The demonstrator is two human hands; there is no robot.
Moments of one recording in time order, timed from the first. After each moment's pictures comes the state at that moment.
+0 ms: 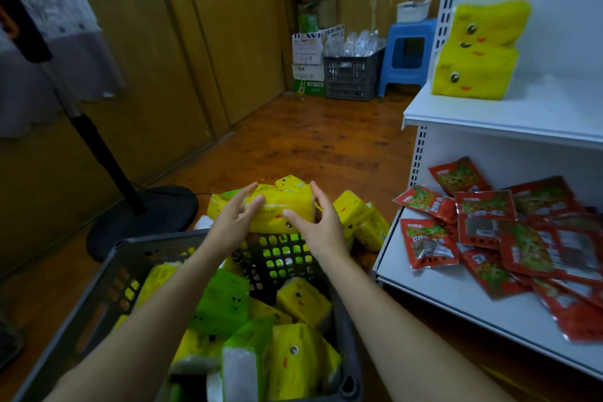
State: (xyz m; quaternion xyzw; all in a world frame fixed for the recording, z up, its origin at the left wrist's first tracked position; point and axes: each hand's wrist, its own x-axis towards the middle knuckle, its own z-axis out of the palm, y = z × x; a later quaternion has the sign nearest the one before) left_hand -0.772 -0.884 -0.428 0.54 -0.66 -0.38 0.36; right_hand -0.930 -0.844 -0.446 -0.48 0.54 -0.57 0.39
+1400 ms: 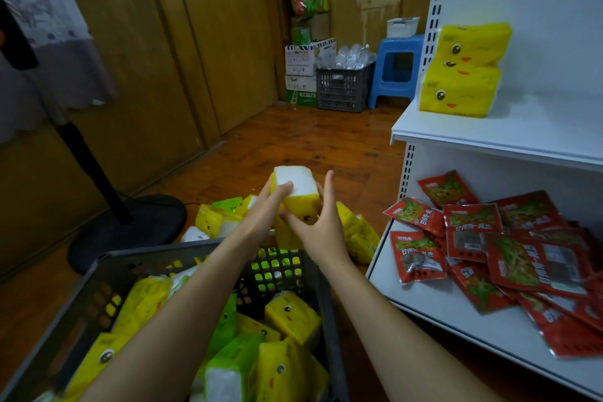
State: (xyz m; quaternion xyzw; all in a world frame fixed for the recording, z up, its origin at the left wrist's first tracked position) left_hand -0.846 -0.884 -0.398 0.50 -0.57 -0.54 0.37; right_hand -0.948 -0.849 -0.429 -0.51 0.54 -0.57 0.35
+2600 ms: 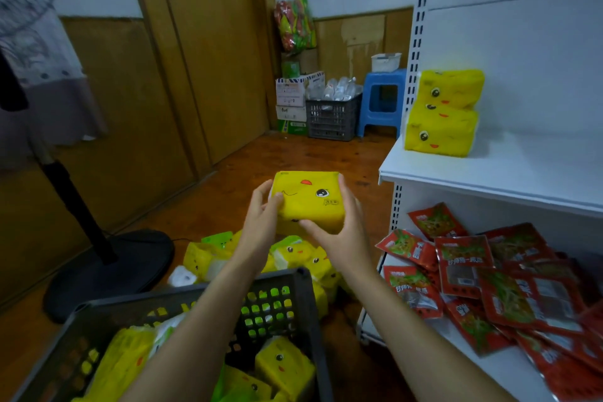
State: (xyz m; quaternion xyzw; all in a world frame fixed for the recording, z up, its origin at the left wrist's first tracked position) left_hand -0.872 -0.904 -0.361 0.45 -0.54 -0.49 0.51; right_hand -0.997 -0.859 -0.386 -0.55 0.54 -0.59 0.24
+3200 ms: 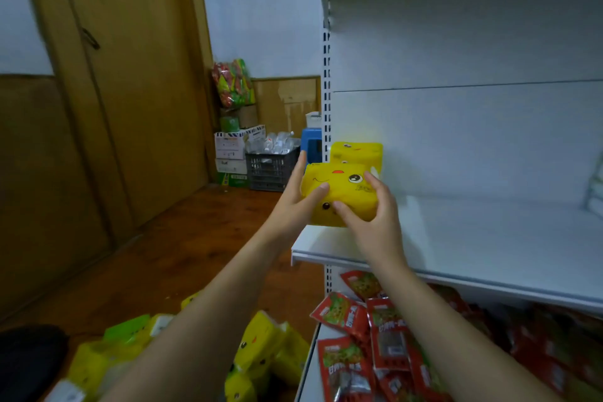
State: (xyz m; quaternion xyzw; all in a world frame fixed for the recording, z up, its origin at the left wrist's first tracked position) left_hand -1.047 -0.934 -0.256 0.22 -0.72 -0.50 0.42; right_hand -1.158 -0.868 -0.288 -0.46 0.59 -0.66 0.04
